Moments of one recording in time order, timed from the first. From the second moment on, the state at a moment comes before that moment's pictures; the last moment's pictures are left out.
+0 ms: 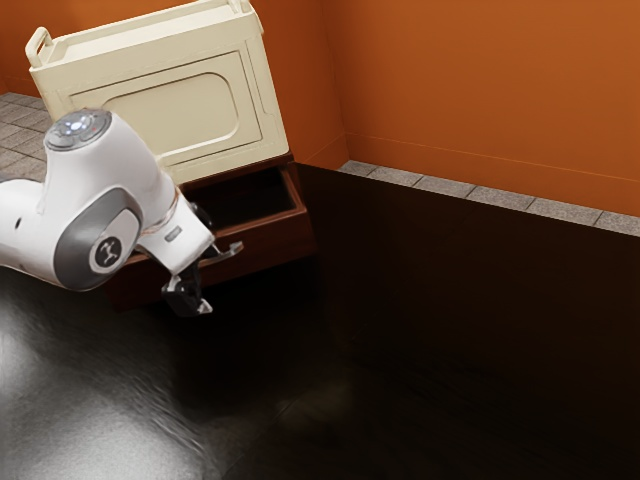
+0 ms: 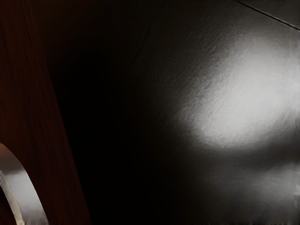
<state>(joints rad) 0.38 -0.26 -0.17 -2.16 0.09 2.29 1.16</state>
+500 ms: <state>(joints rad) 0.38 -0.34 -0.22 -2.25 0.08 2.31 1.08</state>
